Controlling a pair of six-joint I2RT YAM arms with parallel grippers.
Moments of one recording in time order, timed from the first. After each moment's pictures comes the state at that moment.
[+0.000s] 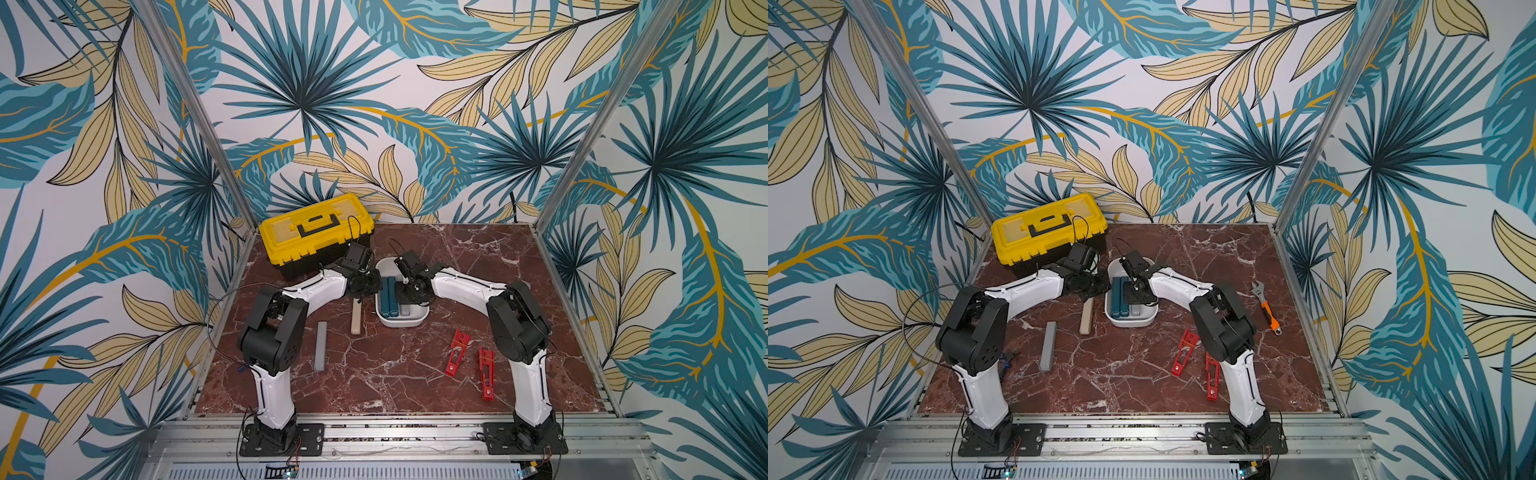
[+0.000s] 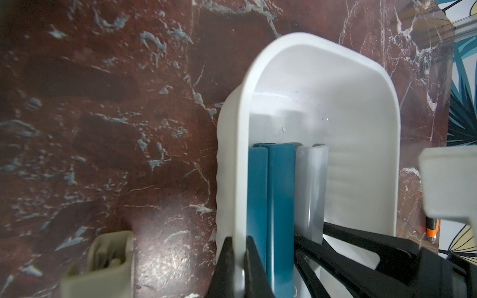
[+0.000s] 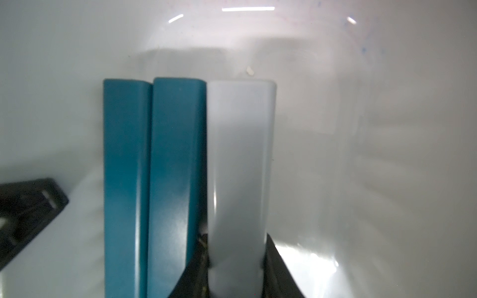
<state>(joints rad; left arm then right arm) -0.41 1.89 1.28 -0.34 0.21 -0.66 0.61 2.10 1.55 -0.58 0.03 0.52</state>
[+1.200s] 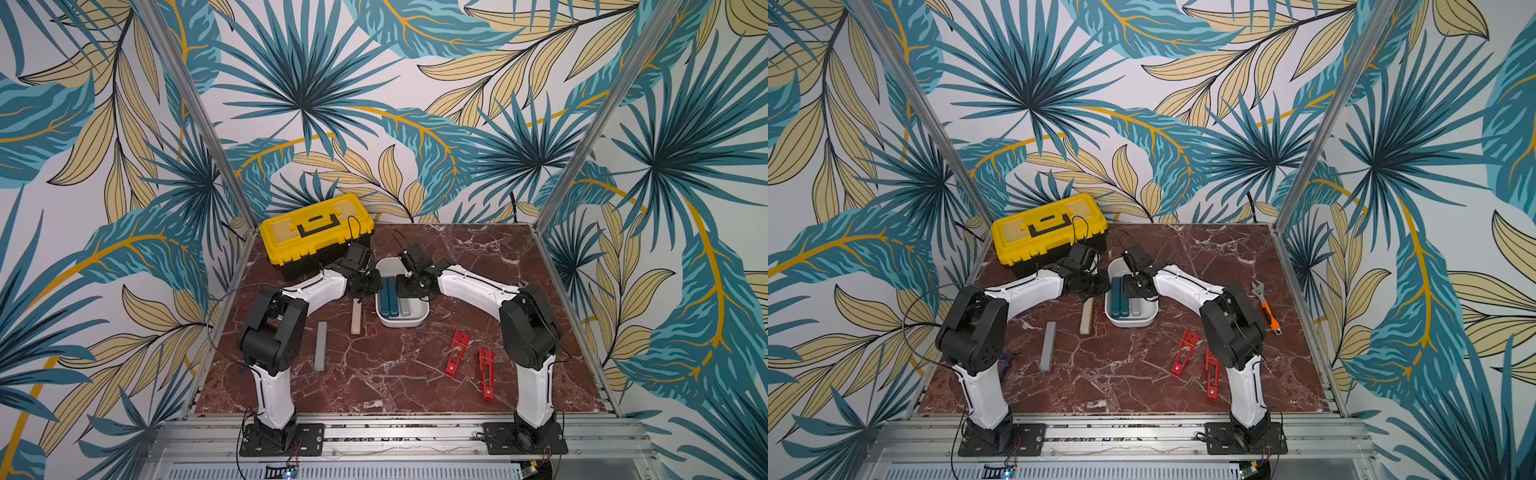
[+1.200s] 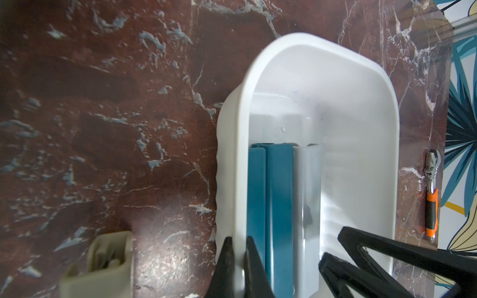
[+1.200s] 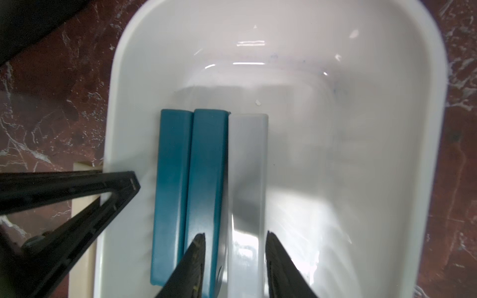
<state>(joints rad) -0.41 1.89 1.28 -0.33 0.22 -0.66 0.61 2.01 1.55 -0.58 0.04 0.52</state>
